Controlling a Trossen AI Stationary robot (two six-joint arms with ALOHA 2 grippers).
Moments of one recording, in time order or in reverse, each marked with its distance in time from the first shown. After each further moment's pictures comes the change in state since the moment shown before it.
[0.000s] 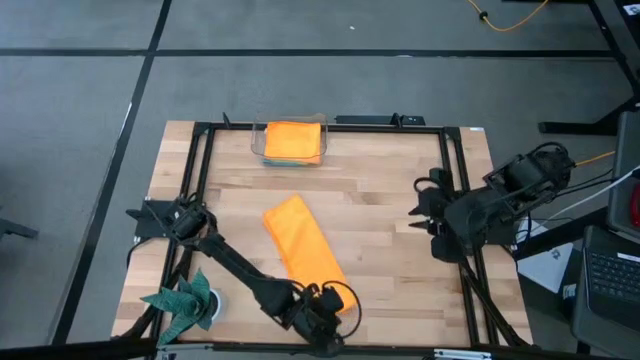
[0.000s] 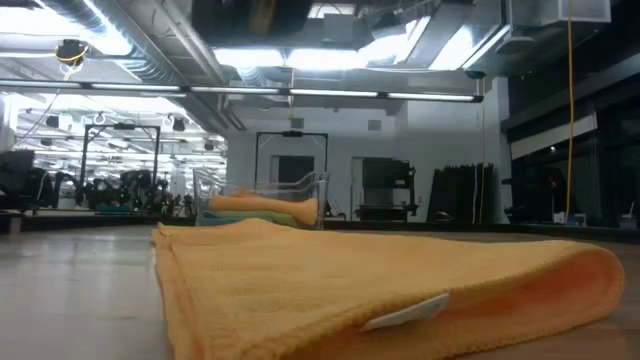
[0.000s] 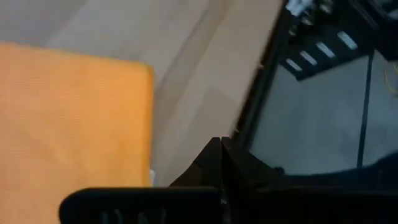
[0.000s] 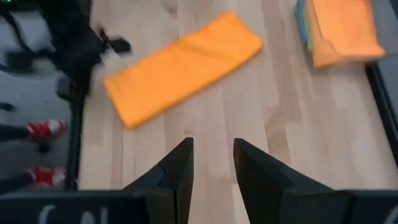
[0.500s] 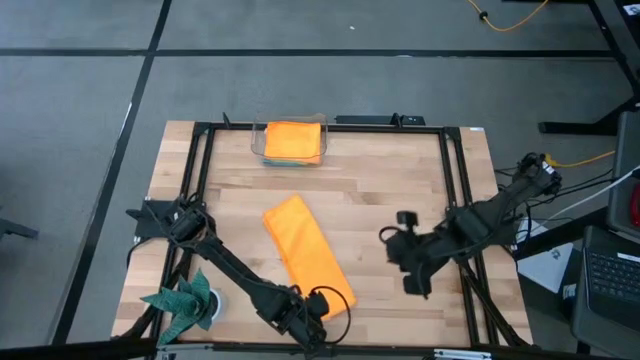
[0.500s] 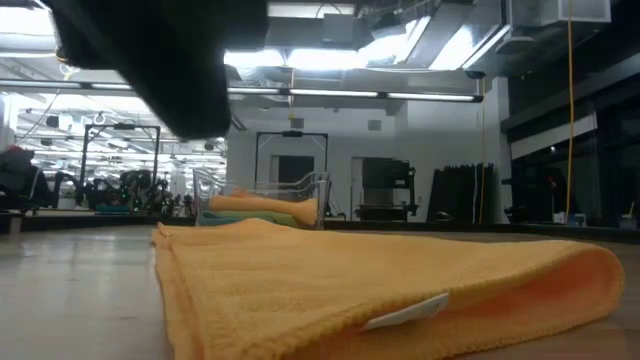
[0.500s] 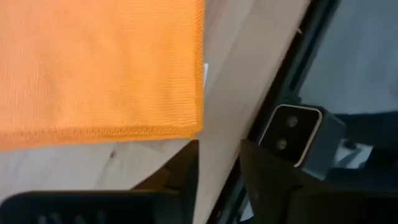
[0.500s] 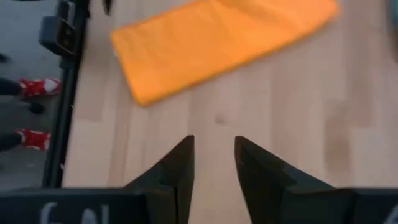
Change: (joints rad) left arm -0.028 0.001 0.012 -0.271 0.193 -0.044; right arm 0.067 0.002 -0.521 0.427 -0.049 -0.030
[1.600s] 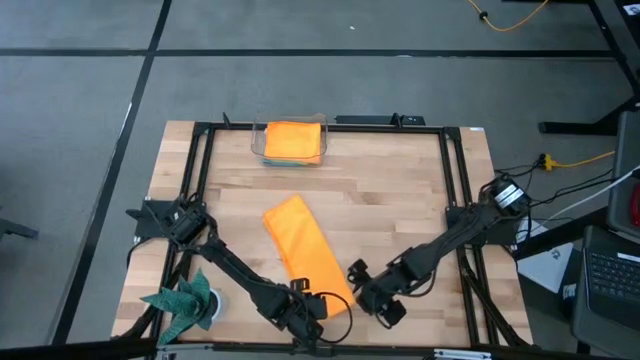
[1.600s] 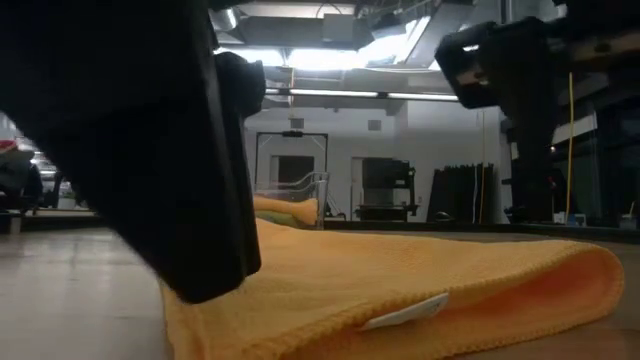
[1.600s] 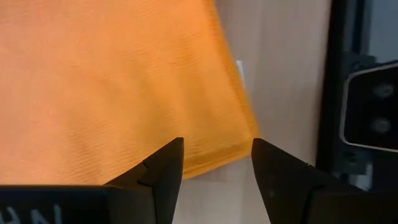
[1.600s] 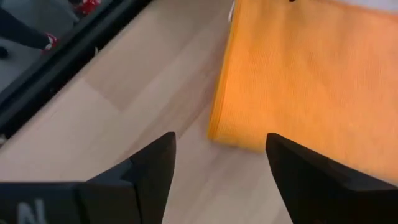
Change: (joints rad) left arm 0.001 0.005 -0.143 0.118 -0.090 0.418; right arm 0.000 0.341 -0.391 0.844 -0.256 -0.605
